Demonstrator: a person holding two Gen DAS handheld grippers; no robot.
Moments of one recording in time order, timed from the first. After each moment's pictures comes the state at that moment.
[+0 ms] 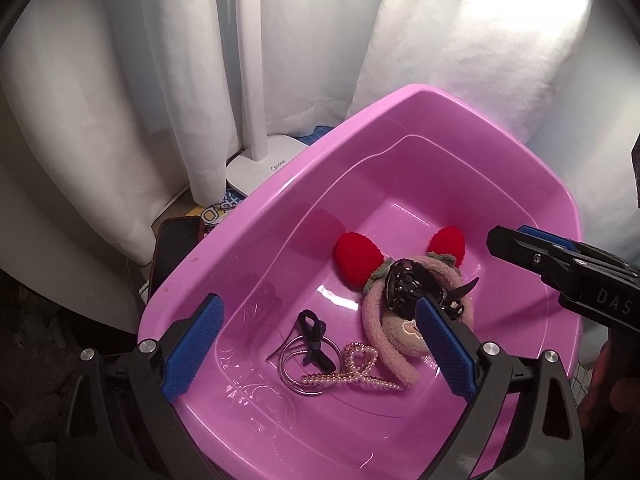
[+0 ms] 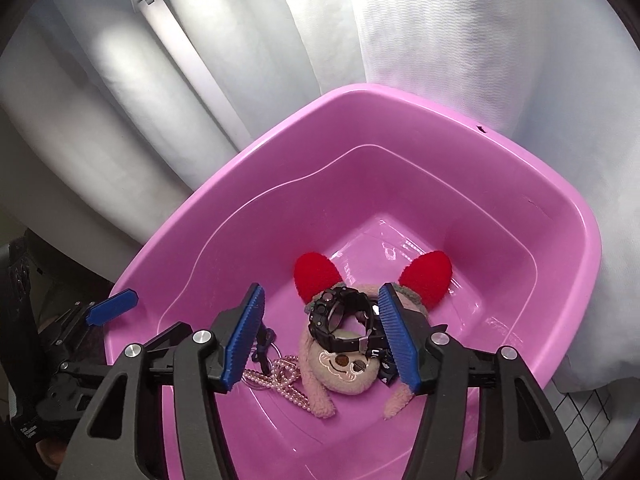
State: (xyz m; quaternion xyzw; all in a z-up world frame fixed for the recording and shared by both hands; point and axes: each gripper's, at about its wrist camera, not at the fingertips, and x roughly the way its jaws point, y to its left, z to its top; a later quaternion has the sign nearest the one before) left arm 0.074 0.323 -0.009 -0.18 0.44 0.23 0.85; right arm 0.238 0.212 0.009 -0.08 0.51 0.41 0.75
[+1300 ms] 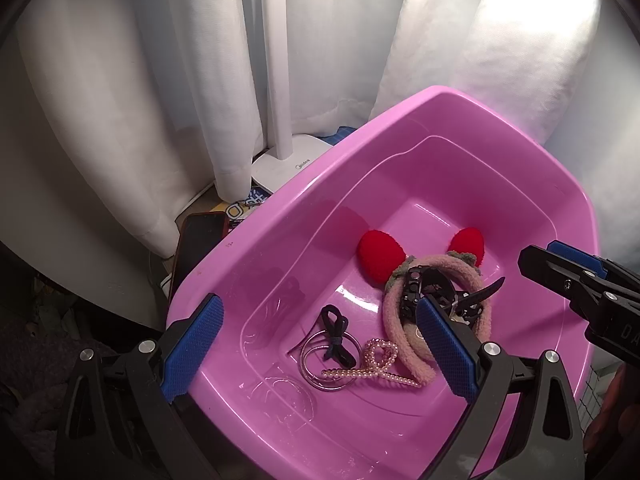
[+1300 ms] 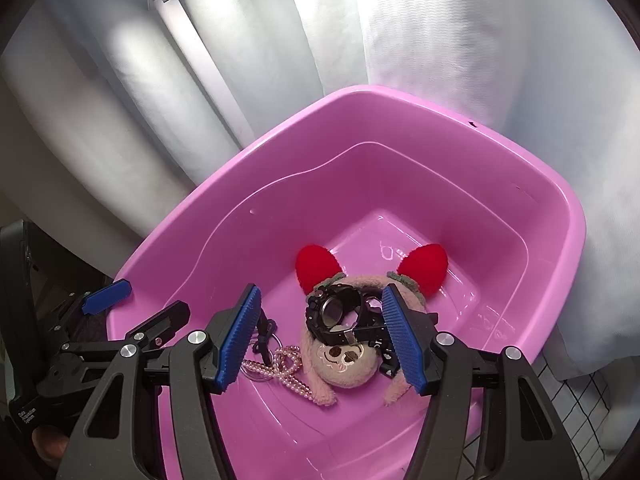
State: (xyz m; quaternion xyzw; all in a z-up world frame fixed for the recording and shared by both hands) left arm 0.065 0.325 -0.008 -0.16 0.45 0.26 0.84; right arm 0.217 0.202 0.013 -0.09 0.50 0.41 0.76
